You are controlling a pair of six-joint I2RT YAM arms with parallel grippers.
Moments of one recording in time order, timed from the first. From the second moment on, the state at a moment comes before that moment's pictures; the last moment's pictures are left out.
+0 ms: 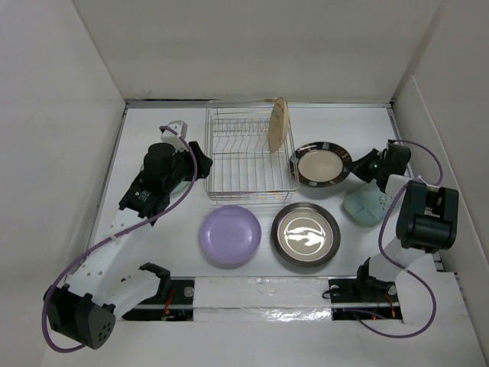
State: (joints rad) left arm -0.38 0.98 0.90 -0.30 0.03 -0.41; right arm -0.28 1.68 0.81 0.19 -0.42 0.64
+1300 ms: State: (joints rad) left arm -0.38 1.16 0.90 -0.33 -0.10 -0.41; right arm 0.48 1.55 1.84 -0.38 0.35 0.23
